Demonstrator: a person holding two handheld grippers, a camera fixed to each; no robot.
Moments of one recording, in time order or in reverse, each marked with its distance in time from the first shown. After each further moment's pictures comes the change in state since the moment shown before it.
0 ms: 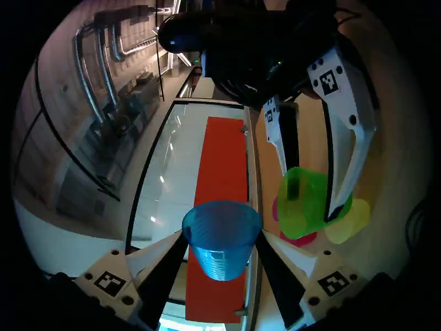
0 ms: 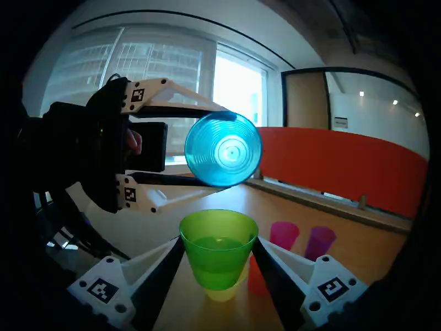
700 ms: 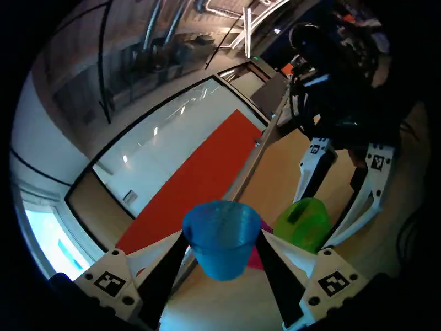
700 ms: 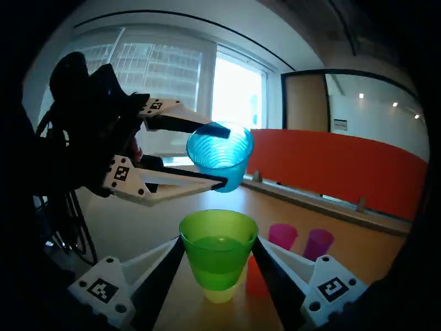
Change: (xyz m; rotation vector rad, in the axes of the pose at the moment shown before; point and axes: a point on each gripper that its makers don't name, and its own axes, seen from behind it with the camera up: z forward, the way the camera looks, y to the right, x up) left arm -0.026 0.014 0.003 -0.076 -0.052 -0.666; right arm 0.006 0.001 -0.001 -0.006 0.008 -0.010
